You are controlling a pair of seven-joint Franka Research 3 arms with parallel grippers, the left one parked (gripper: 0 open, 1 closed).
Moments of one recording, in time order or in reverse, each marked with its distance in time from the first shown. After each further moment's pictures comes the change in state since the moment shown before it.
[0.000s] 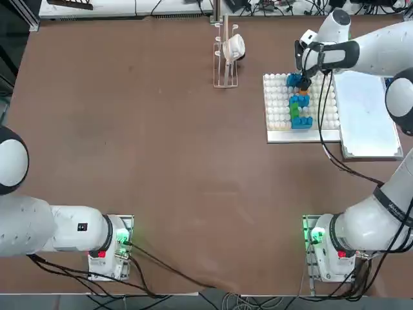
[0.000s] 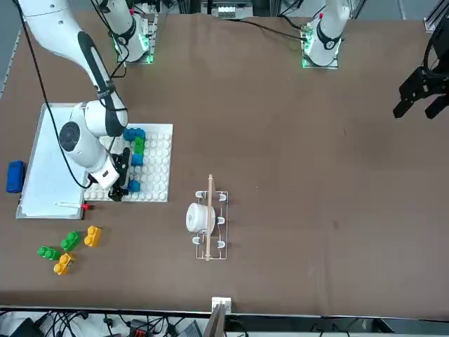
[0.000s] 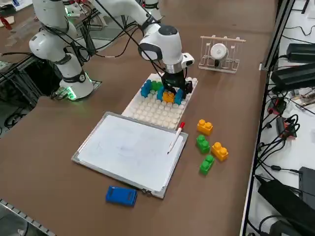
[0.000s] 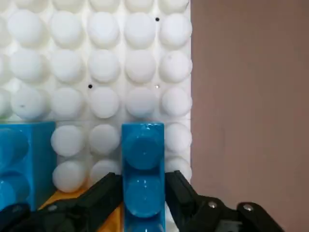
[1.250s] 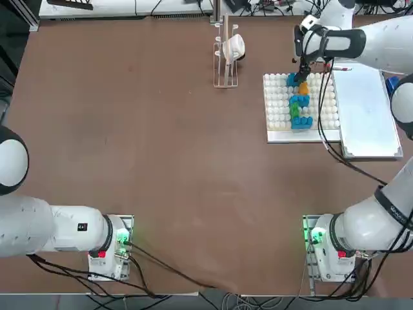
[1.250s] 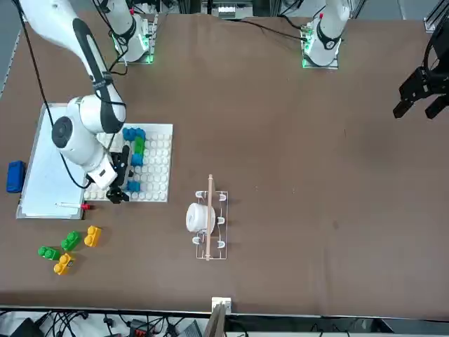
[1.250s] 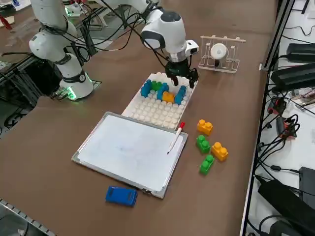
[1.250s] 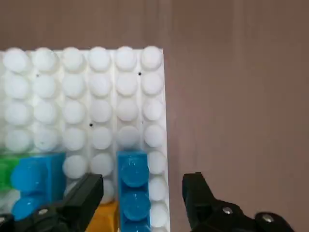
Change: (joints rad) arm -0.001 -0.079 0.036 0.068 0.095 -0.138 0.004
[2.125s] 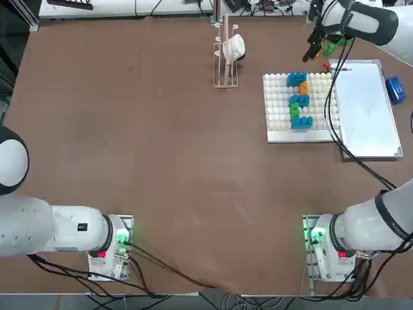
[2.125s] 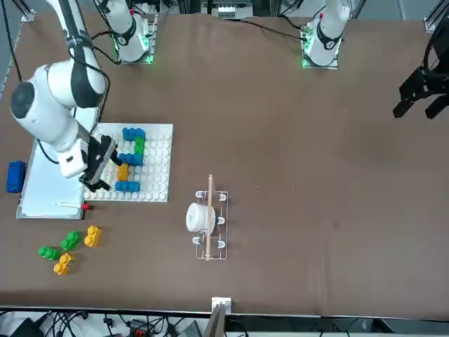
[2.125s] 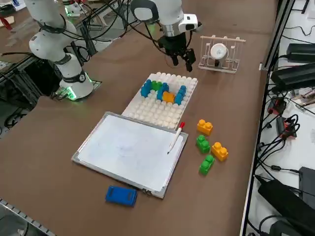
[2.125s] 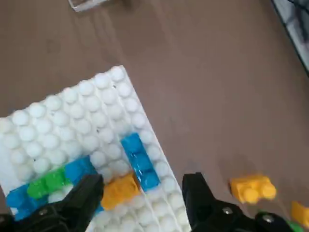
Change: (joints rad) arm -0.010 -0.188 -0.051 0.025 0.002 -0.168 0.375
